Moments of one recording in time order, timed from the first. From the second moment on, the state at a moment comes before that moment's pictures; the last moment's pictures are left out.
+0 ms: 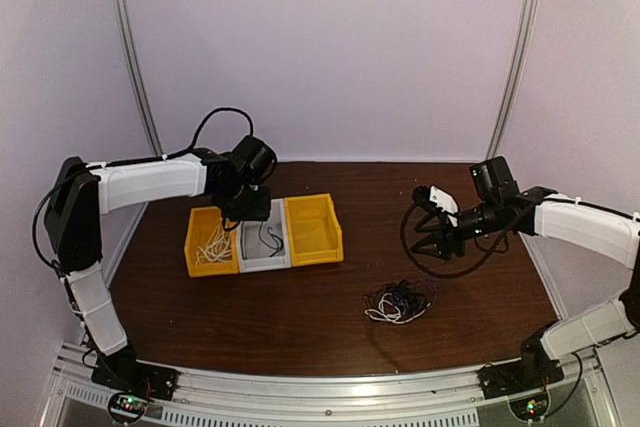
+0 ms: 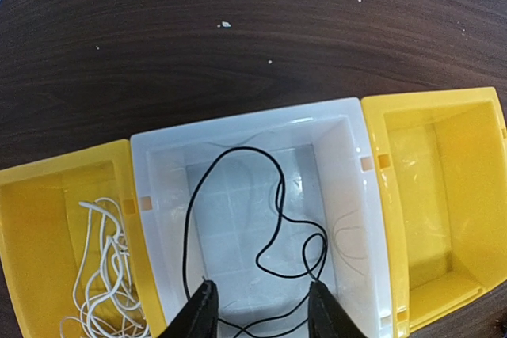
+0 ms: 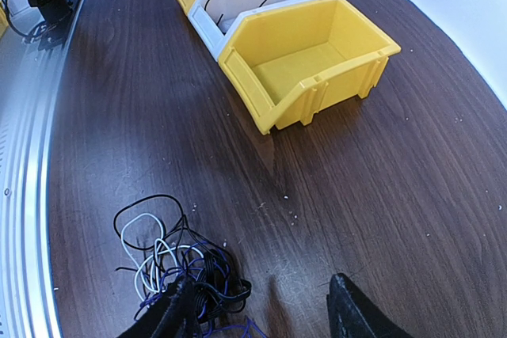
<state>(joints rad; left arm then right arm) -0.68 1.83 1.43 -0.65 -0.31 -0.60 0.39 1.28 0.85 -0.39 -0.66 -0.61</state>
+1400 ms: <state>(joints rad) -1.09 2.08 1.33 0.01 0.17 -0.33 0.65 1.35 0.72 -0.49 -0.46 -0.77</state>
